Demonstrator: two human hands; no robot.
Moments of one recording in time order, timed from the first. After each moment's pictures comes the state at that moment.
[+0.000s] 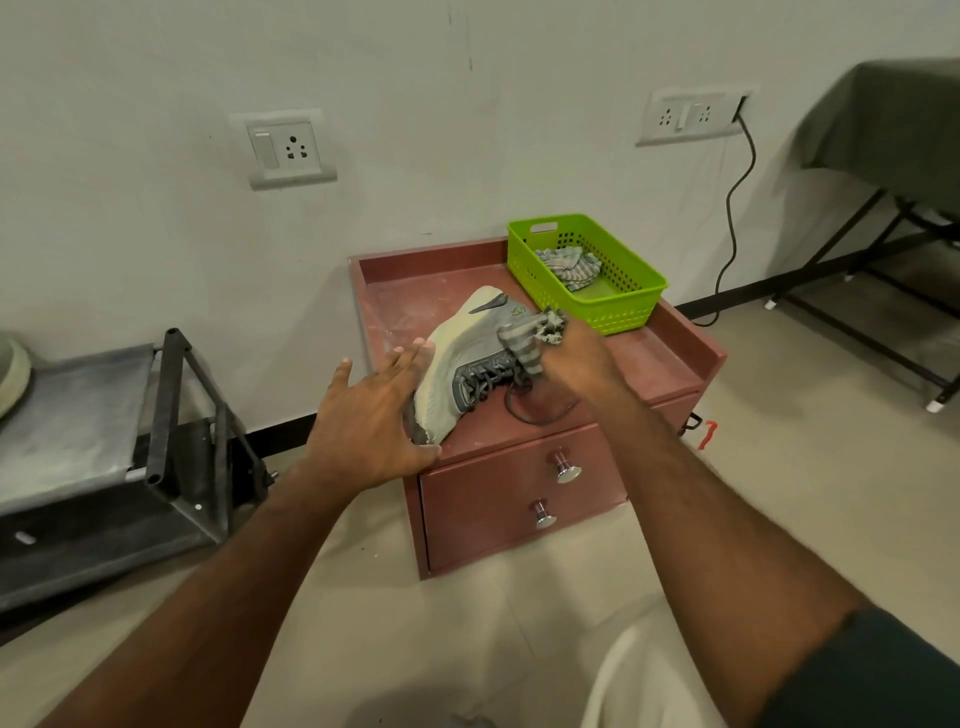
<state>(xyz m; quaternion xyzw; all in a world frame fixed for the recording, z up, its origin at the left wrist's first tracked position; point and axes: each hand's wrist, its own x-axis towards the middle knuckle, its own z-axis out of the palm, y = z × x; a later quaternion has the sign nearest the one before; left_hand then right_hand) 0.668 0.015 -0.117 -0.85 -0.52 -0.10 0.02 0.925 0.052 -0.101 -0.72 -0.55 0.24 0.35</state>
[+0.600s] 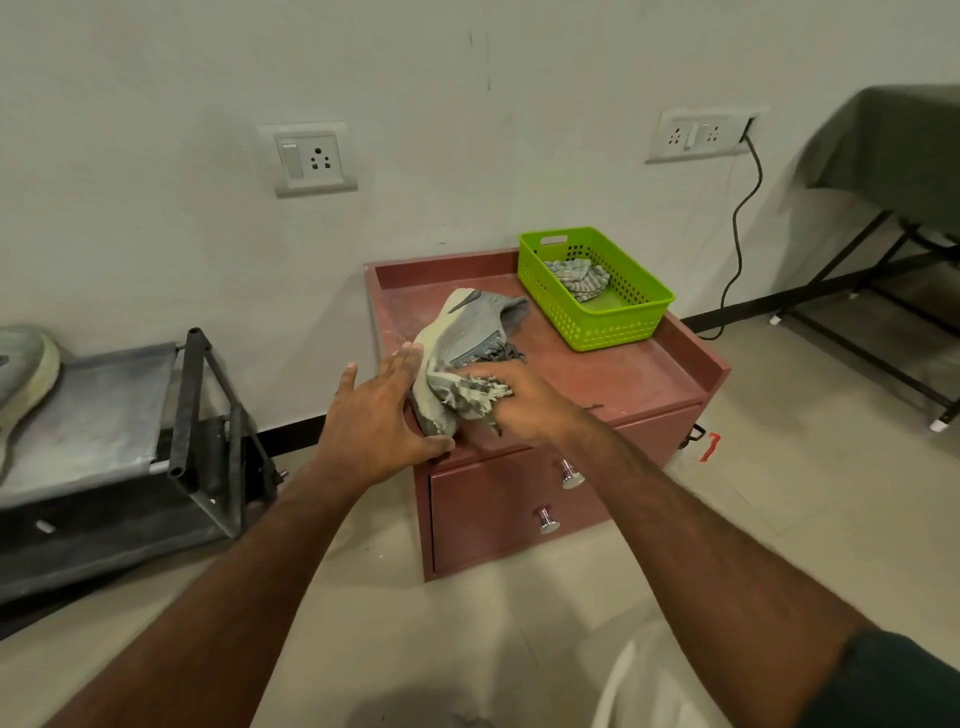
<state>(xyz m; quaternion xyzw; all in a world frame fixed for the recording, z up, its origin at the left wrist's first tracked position) 0.659 0.018 -0.124 -0.81 -0.56 -0.18 -0.03 0.861 0.012 -0.103 -0.52 -0.67 0.43 0.31</state>
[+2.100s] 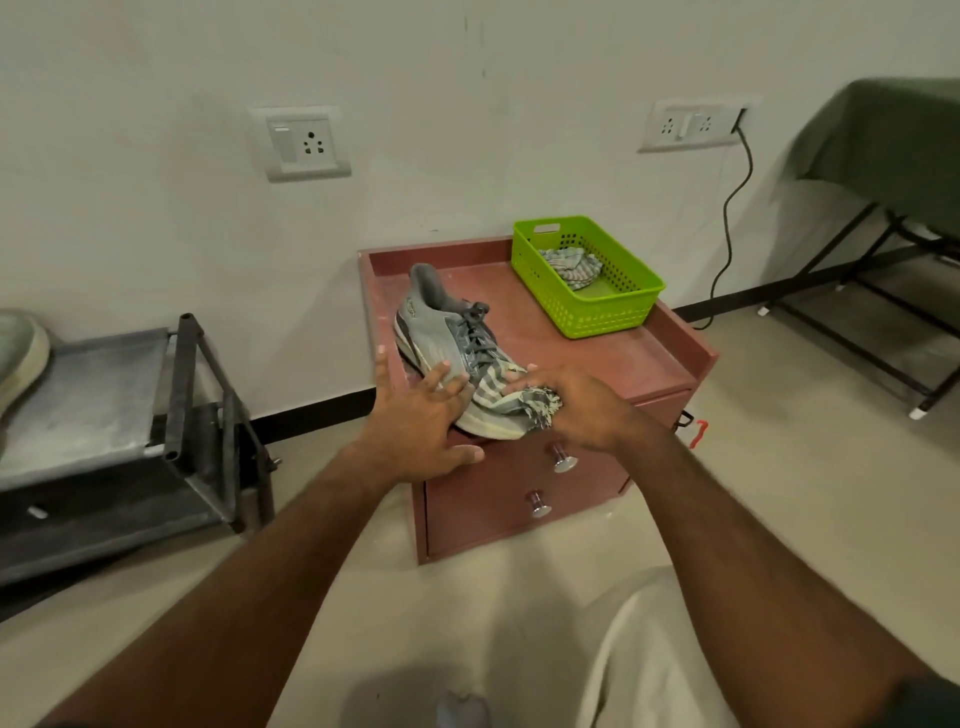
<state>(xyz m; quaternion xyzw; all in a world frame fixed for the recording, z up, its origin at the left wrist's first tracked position) 0.694 0.012 -0.136 -0.89 -0.45 0.02 0.06 0.924 -0.015 -0.107 -0.59 -0.73 0.27 0.20</state>
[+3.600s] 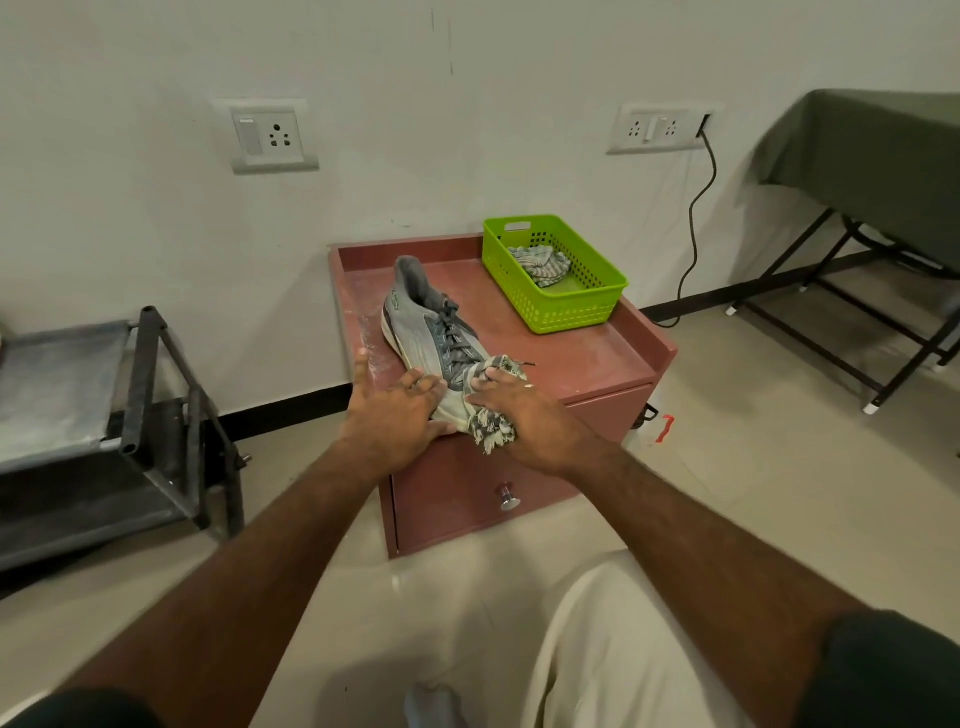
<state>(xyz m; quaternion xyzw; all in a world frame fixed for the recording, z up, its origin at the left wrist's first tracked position) 0.720 0.008 -0.144 -0.86 -0.51 0.03 0.08 0.928 -0.030 -0.134 -0.53 -0.82 0.15 0.14</state>
